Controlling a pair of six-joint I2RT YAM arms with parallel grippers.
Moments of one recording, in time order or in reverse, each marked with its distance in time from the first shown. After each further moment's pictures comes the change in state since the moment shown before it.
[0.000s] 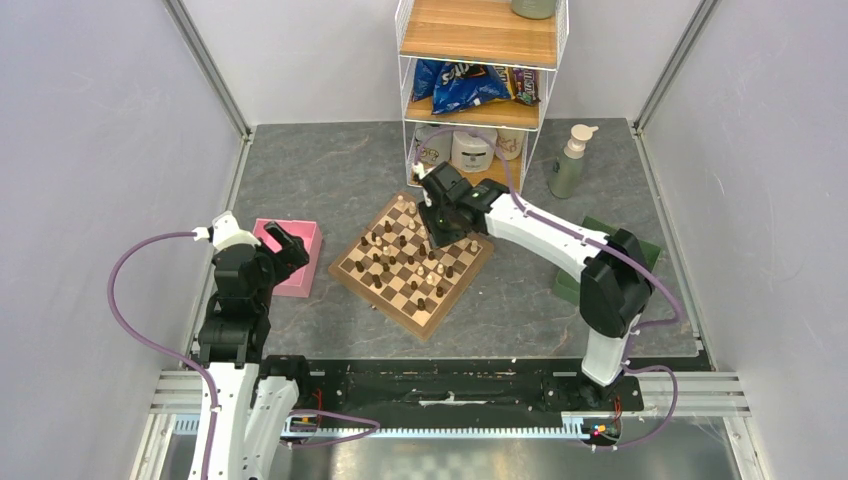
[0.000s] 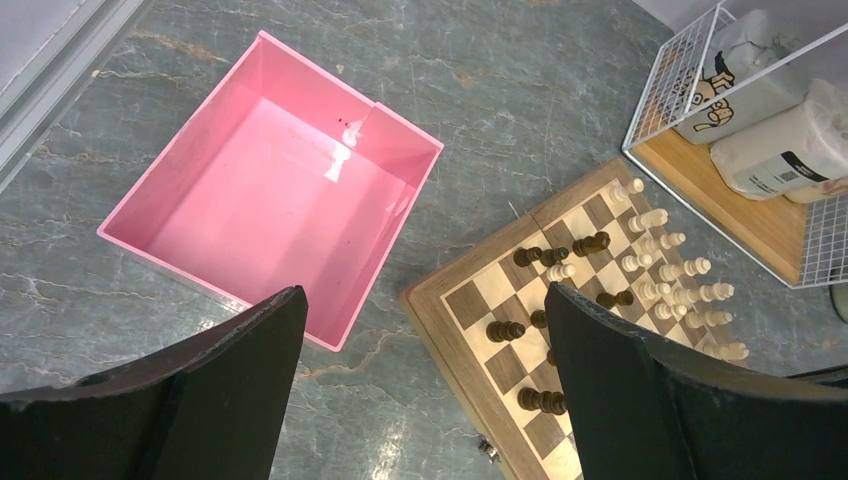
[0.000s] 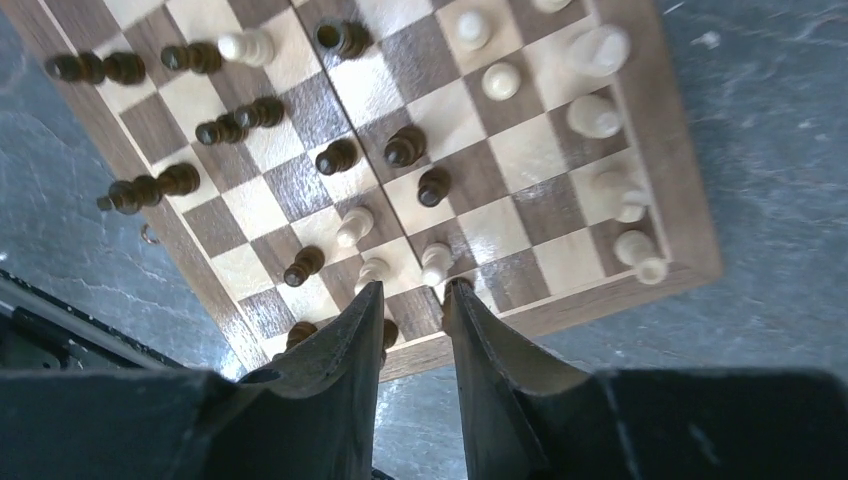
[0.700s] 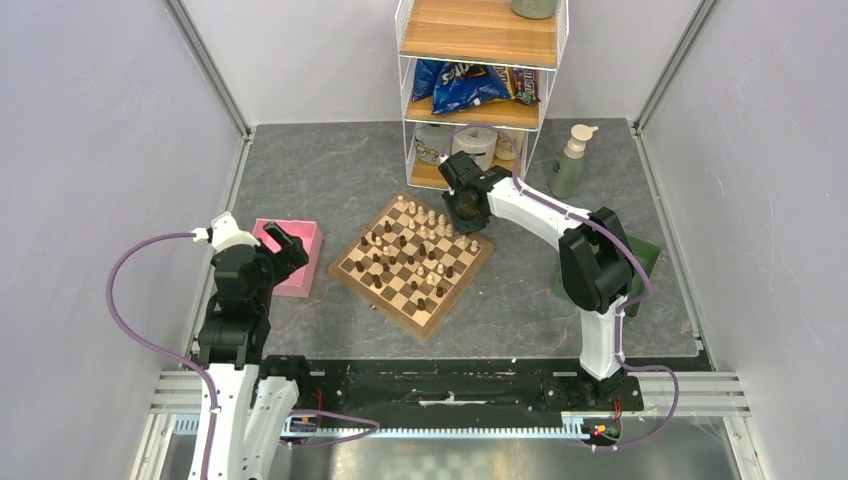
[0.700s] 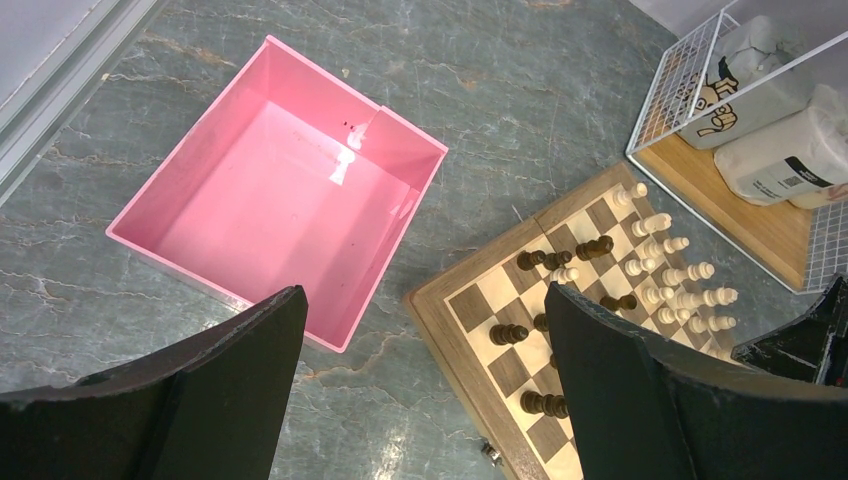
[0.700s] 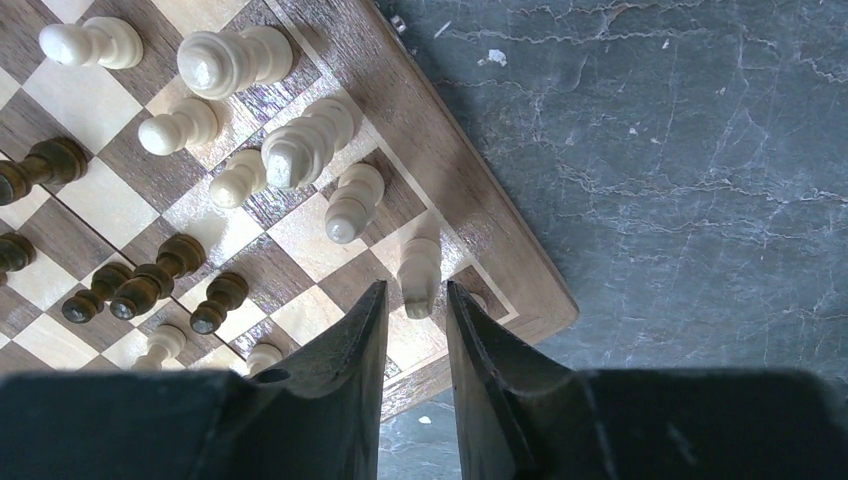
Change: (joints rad) left arm -0.005 -0.006 0.000 -0.001 -0.012 0.000; right arm -0.144 0.167 0.032 -0.015 0.069 -0.008
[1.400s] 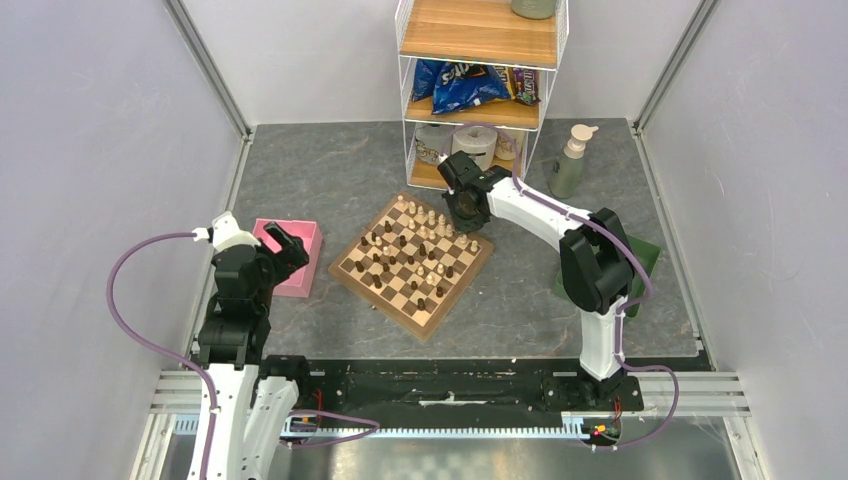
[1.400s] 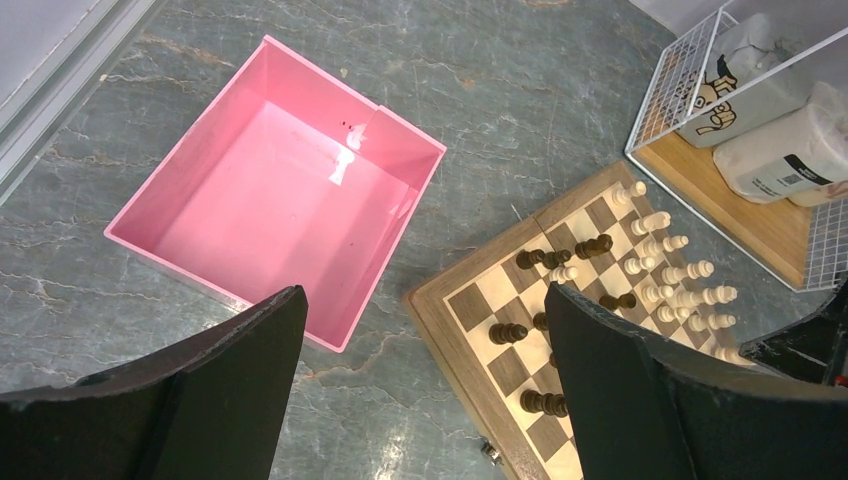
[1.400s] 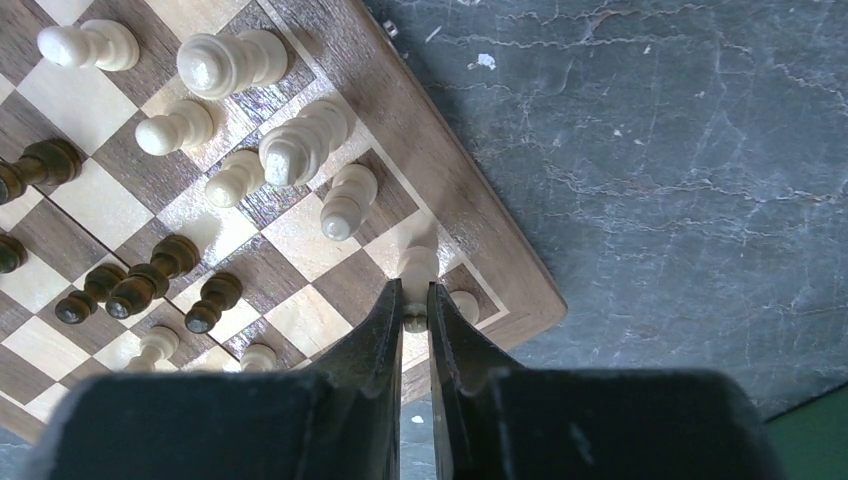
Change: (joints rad) left arm -0.008 0.000 0.000 0.000 -0.007 0.000; right arm 0.007 -0.010 0.005 -0.006 0.030 -0.013
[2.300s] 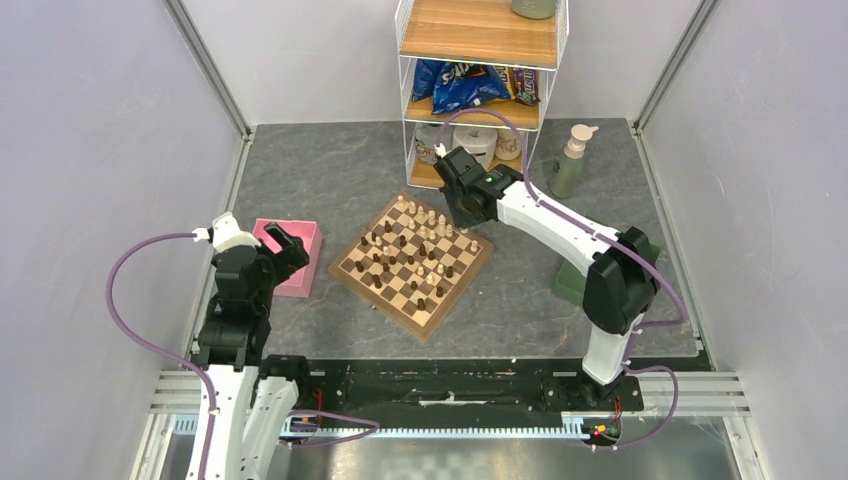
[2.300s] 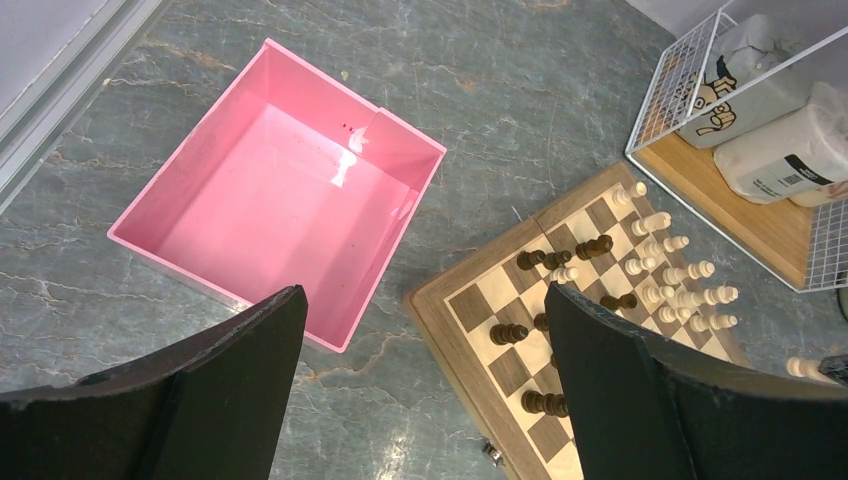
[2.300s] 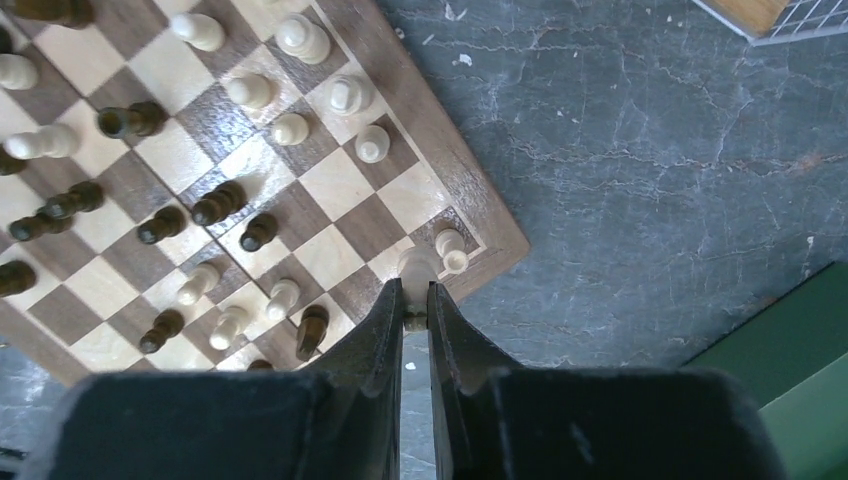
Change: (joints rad) left arm -0.013 -0.006 0.000 -0.001 -0.012 0.002; right arm 0.085 -0.165 0.013 -0.071 0.123 0.002
